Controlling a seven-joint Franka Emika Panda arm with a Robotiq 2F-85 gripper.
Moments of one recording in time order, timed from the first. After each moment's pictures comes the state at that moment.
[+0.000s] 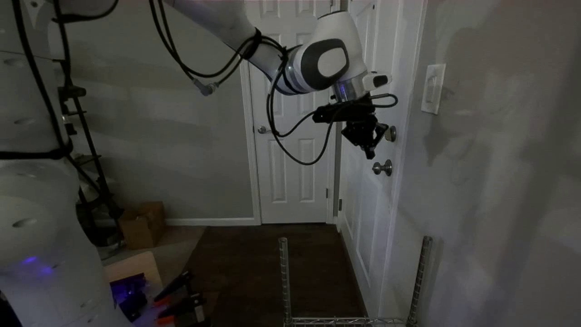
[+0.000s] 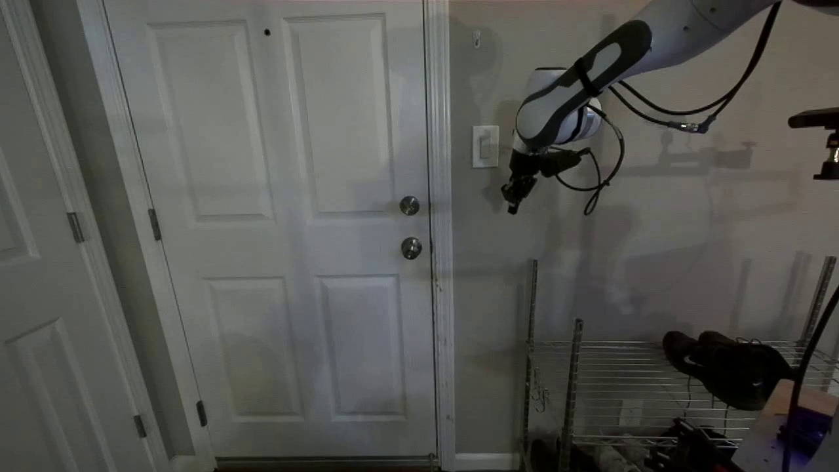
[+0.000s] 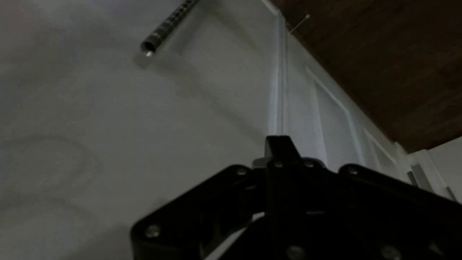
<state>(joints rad) -0.01 0.12 -0.14 -1.99 -0.09 2.50 -0.19</state>
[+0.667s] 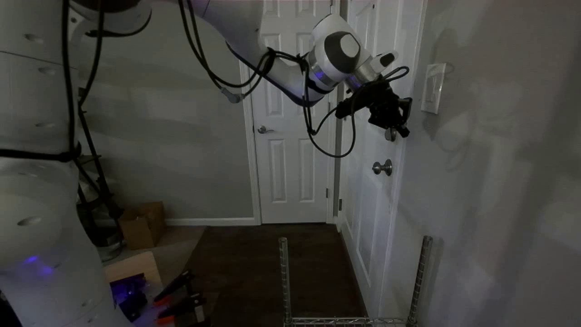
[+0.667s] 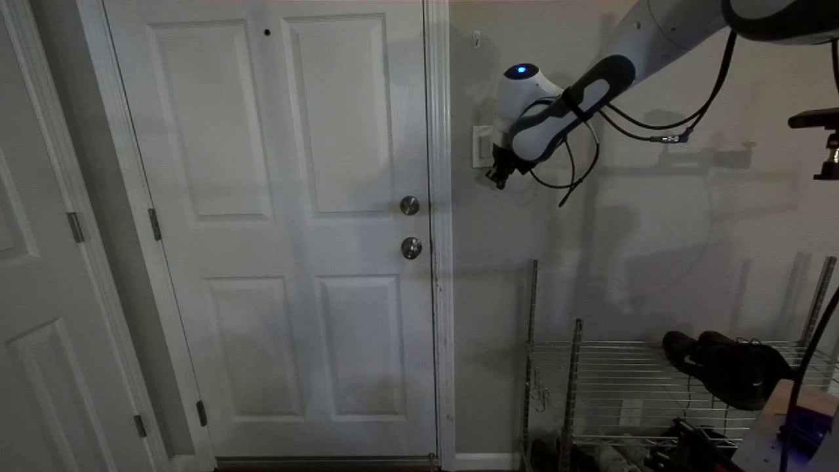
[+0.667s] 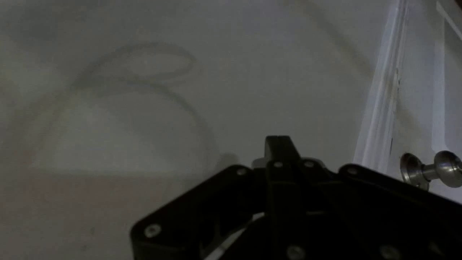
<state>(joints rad) 0.02 0.26 -0.18 -1.78 -0.59 2.59 0.21</state>
